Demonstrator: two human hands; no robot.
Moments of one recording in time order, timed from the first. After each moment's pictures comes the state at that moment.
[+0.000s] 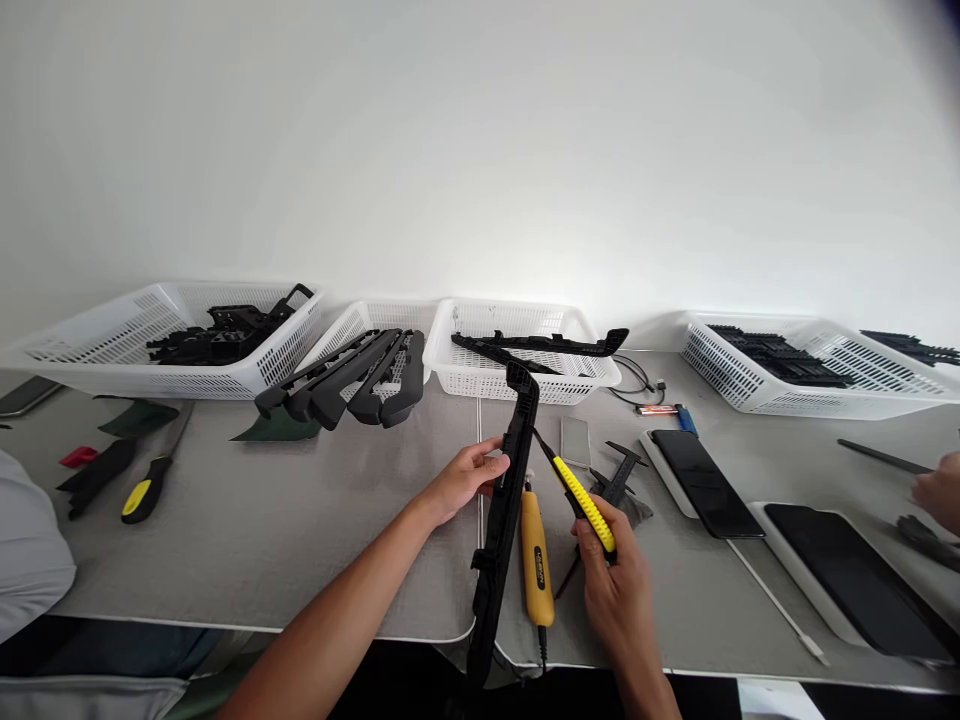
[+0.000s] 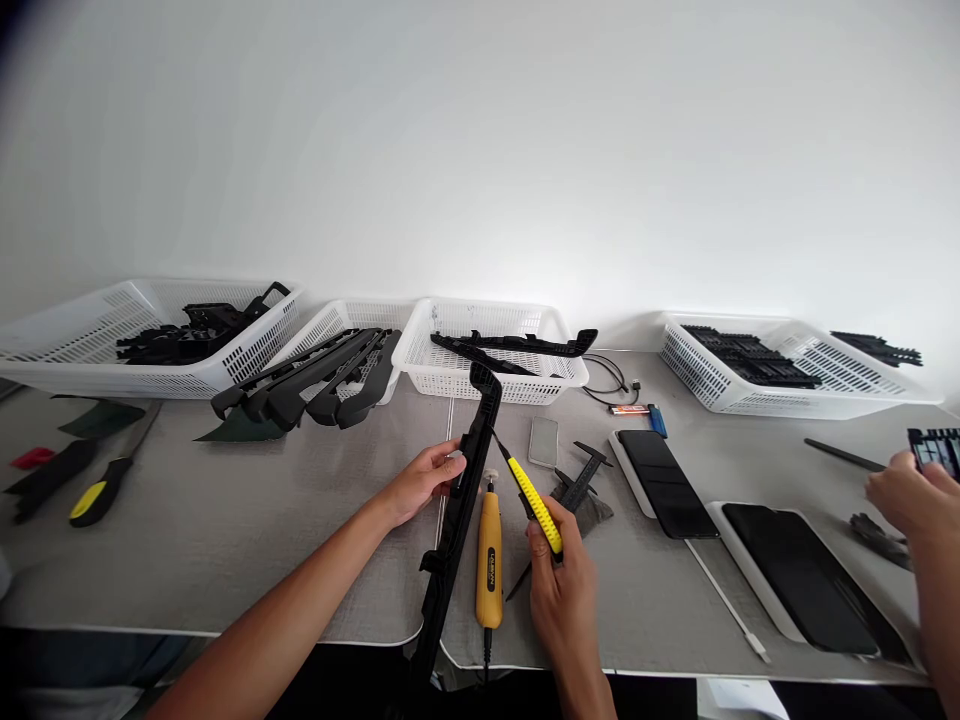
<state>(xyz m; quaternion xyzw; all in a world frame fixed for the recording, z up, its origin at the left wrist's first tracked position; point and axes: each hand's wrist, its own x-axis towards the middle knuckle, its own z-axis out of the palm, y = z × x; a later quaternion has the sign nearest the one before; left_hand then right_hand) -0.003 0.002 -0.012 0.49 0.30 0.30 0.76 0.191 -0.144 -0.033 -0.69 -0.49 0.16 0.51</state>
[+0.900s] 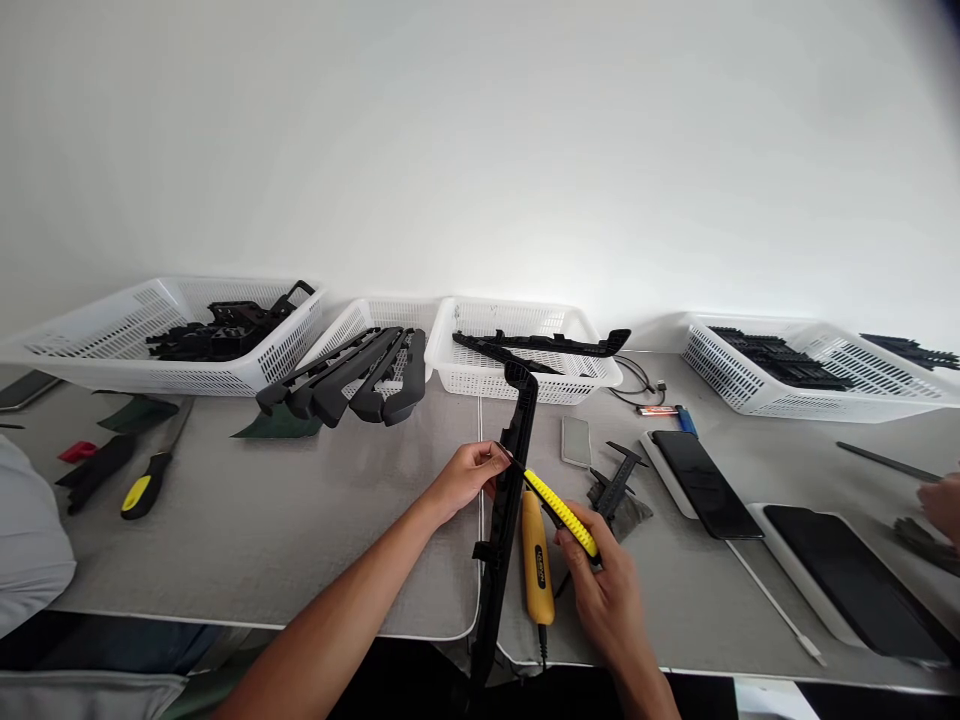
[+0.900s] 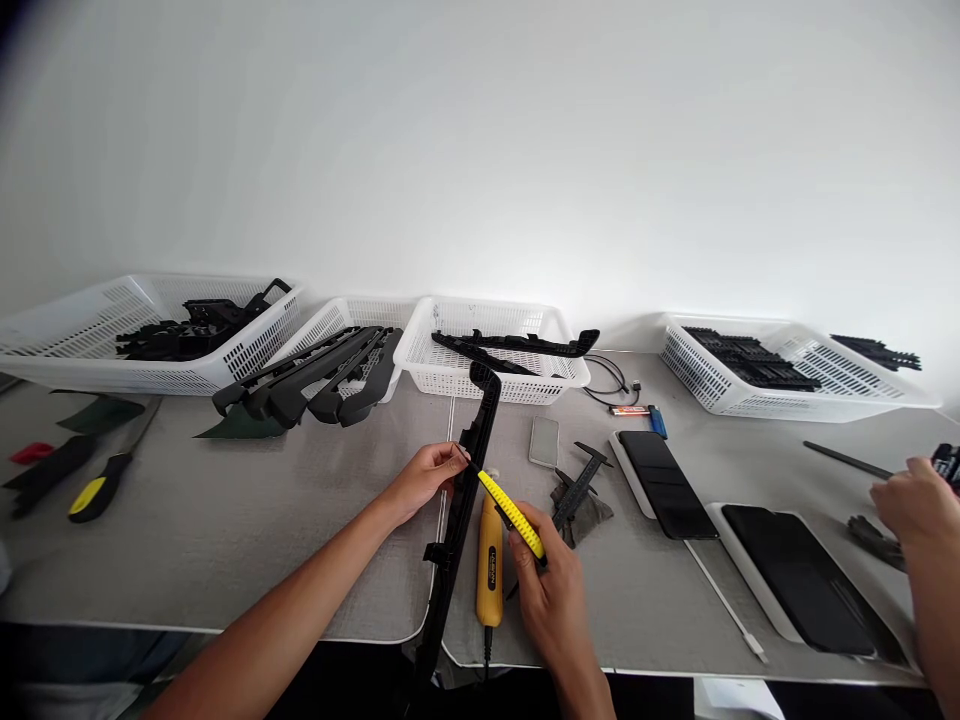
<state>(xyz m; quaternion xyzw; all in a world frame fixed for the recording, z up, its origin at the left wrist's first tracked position) 0.005 0.002 -0.008 0.51 0.34 0.34 0.72 0.187 -0.147 -0.026 -0.63 -0.57 0.21 0.48</state>
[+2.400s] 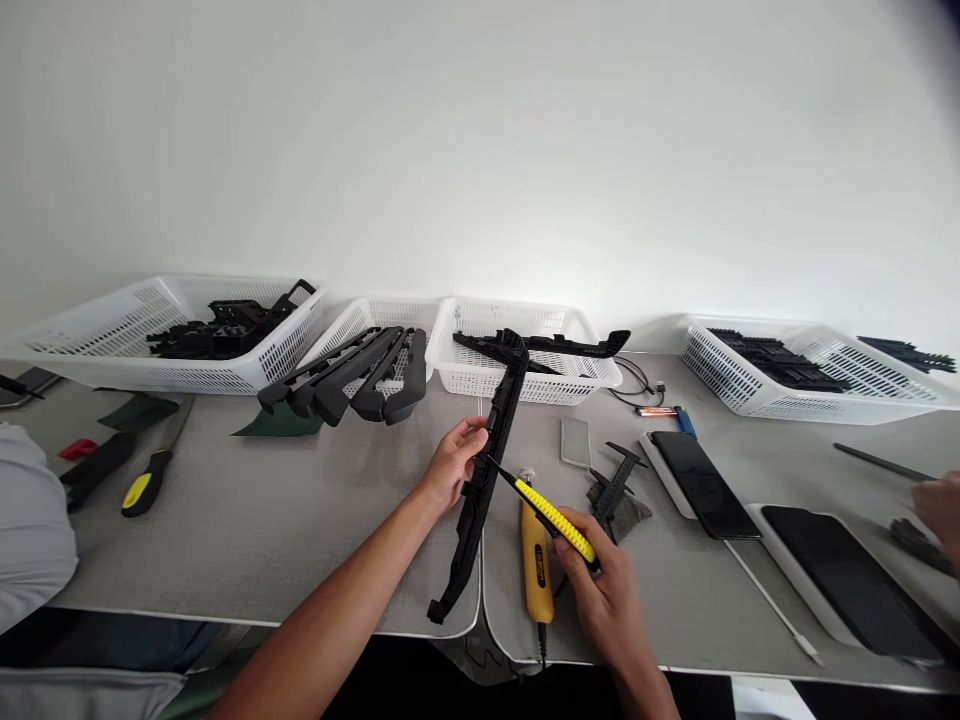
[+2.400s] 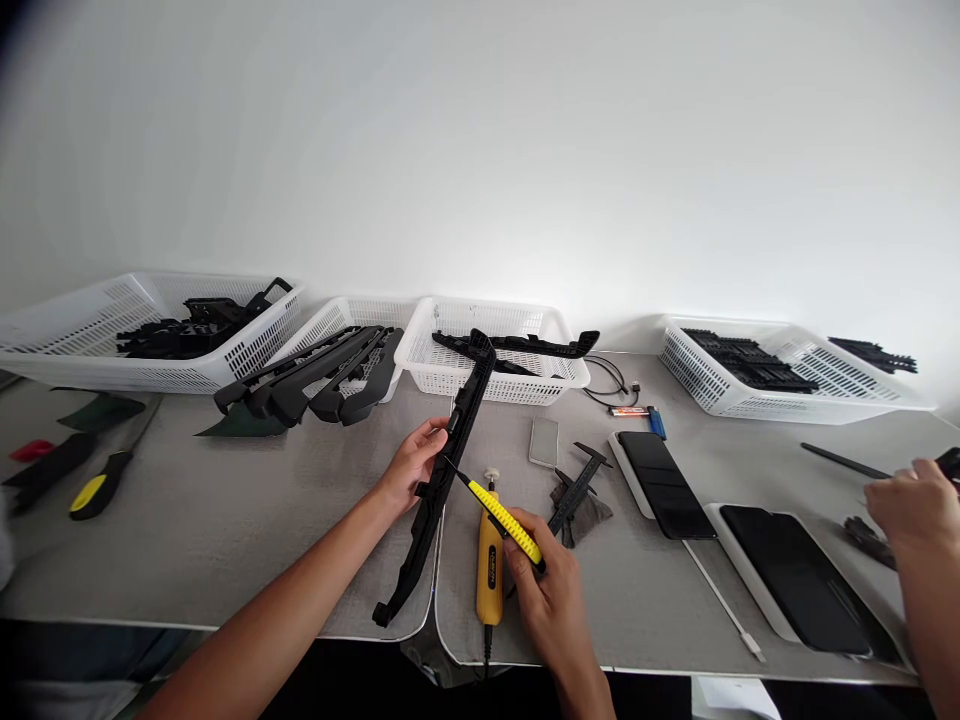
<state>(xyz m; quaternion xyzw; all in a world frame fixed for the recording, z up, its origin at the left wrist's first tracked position) 0.000 0.011 -0.005 0.34 0.31 0.47 0.75 0.187 -0.151 -0.019 -0.61 -0.60 0.24 0.47</state>
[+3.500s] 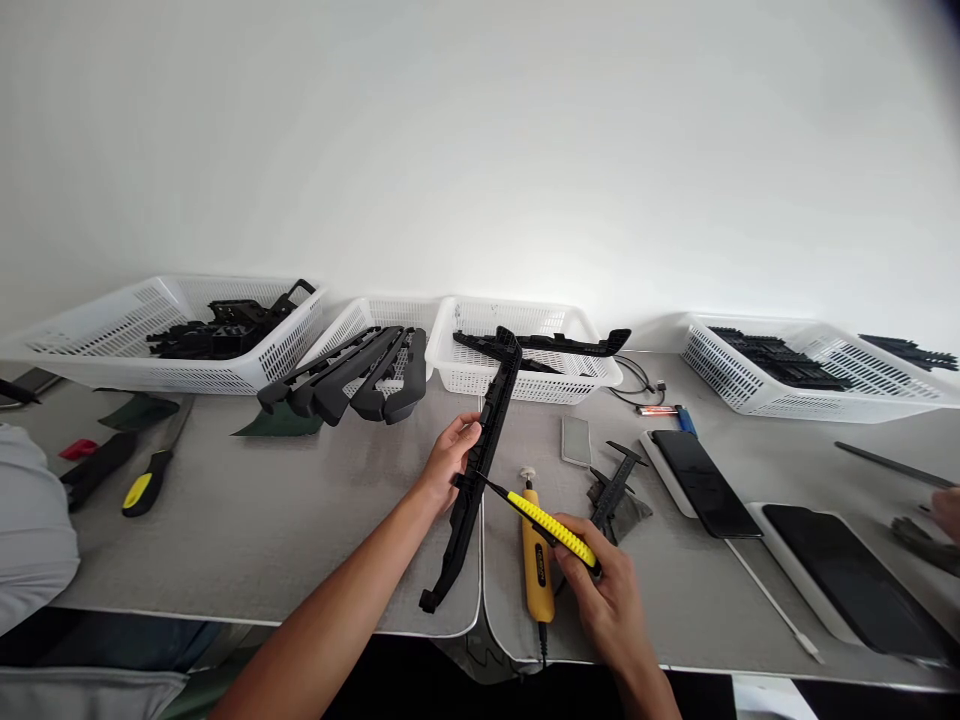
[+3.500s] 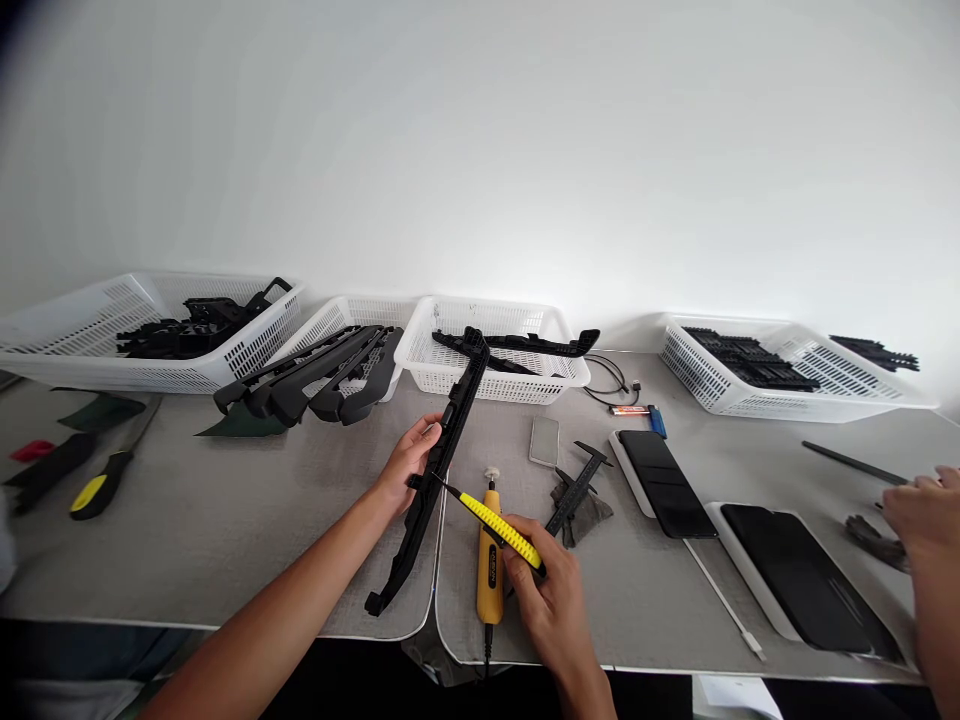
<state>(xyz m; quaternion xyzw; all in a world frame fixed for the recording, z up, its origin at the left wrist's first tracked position) -0.002 0.013 -0.005 0.33 0.33 0.49 0.74 0.187 -0.154 -0.016 -0.59 -0.61 0.25 0.46</state>
